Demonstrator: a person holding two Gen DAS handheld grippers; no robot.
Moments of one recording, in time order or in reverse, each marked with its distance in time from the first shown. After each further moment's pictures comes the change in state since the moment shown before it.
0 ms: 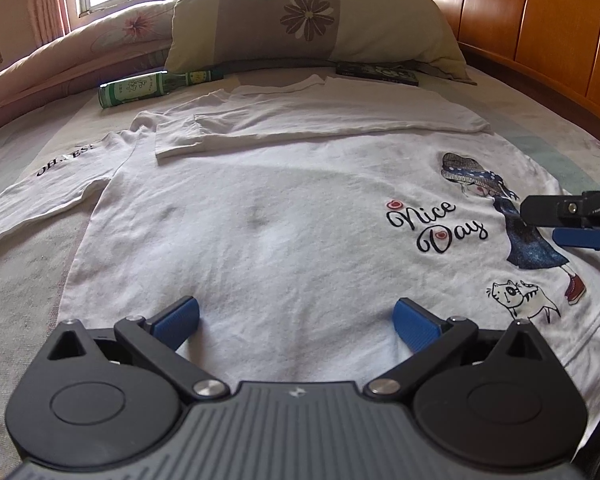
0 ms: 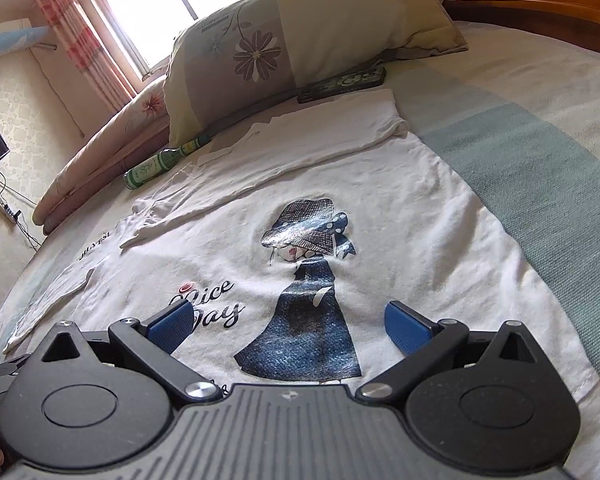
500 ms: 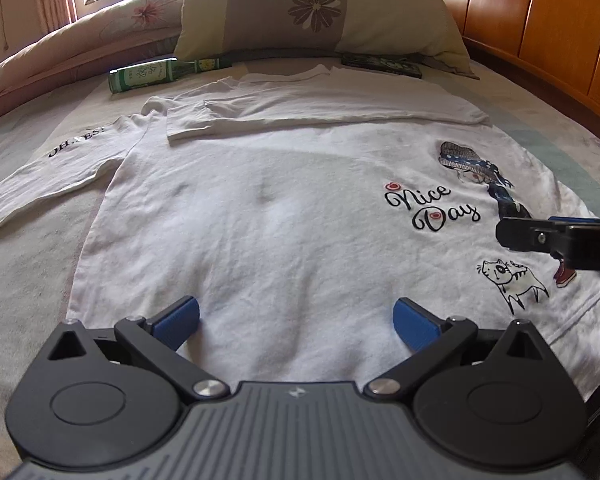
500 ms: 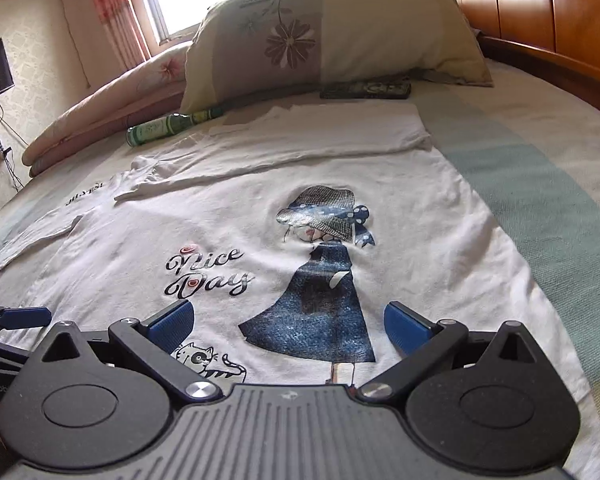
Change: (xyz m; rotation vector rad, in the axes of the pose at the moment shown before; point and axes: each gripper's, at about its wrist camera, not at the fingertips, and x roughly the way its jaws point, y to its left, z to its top) left arm -0.022 0.005 -0.016 -0.040 0.023 0.005; right arm -0.002 0.027 -0.014 -0.202 0.009 -0.081
